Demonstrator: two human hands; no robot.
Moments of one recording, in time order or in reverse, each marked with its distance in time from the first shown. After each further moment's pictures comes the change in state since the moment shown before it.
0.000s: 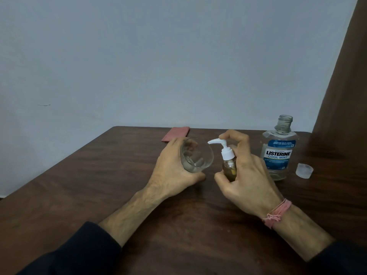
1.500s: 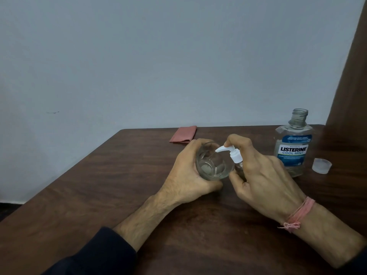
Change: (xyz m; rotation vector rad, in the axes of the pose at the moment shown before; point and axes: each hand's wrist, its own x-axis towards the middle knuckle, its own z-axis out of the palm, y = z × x) left_hand 0.000 -0.012 0.011 -0.189 -0.077 0.082; right_hand -0.001 -0.009 -0.005 -0.265 0.014 -0.149
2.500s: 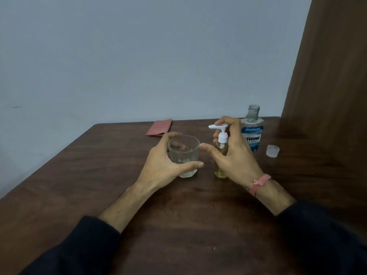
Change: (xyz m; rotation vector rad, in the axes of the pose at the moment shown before) left_hand -0.012 0.023 -0.007 0.059 -0.030 -0.198; right_hand -0.002 0.026 -0.004 0.413 0.097 0.353
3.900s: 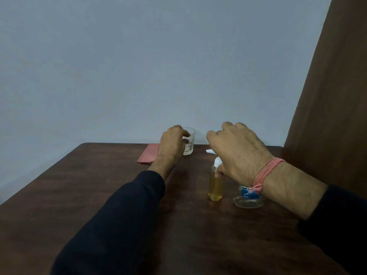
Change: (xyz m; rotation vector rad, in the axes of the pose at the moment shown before) left_hand 0.231 -0.031 0.048 0.556 0.169 0.084; right_hand 0.130 -0.054 -0.026 -1.337 -0.508 -0.204
